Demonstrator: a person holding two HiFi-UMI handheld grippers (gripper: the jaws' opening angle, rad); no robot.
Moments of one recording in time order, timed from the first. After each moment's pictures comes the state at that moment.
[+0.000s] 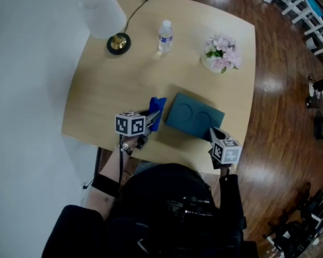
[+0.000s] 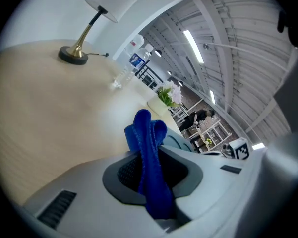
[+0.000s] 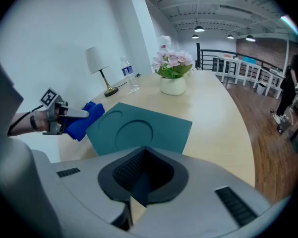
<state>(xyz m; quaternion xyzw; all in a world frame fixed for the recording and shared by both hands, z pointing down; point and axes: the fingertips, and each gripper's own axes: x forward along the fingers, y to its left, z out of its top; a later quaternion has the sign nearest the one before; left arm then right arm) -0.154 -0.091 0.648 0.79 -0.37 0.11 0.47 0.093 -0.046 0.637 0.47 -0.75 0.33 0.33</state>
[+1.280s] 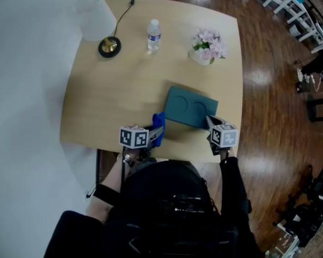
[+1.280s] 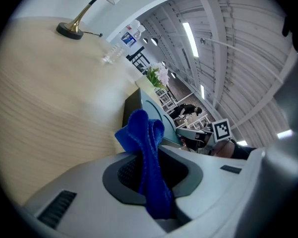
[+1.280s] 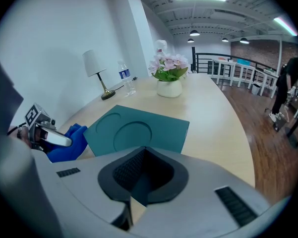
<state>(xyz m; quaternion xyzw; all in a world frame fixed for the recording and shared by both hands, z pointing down) -0.117 0.004 0.653 0.80 -0.28 0.12 0.51 0.093 -0.046 0.636 0.50 -0.74 0.33 0.31</state>
